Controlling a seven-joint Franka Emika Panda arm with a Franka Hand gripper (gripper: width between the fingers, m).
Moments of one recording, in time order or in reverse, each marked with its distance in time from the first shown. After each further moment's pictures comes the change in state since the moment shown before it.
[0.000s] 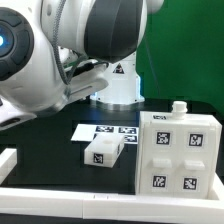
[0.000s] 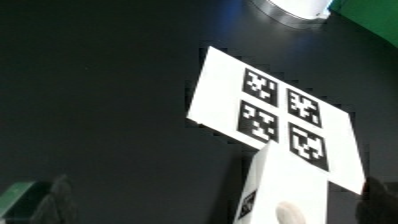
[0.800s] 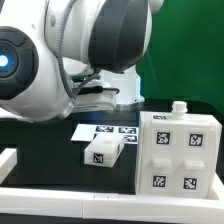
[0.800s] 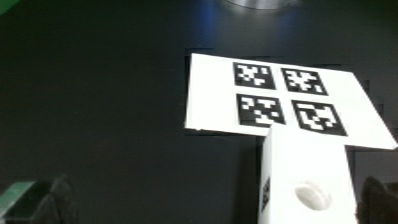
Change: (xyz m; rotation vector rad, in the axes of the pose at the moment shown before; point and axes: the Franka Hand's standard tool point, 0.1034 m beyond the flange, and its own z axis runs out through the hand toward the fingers) arm 0.013 -0.012 0.006 0.050 -0.048 0.423
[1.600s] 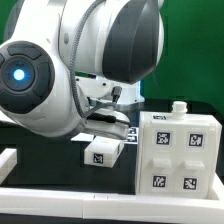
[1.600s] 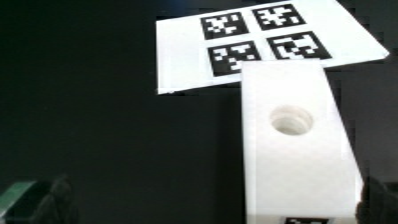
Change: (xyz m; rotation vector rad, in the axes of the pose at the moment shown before) arm 0.029 -0.020 0.000 0.019 0.069 0.172
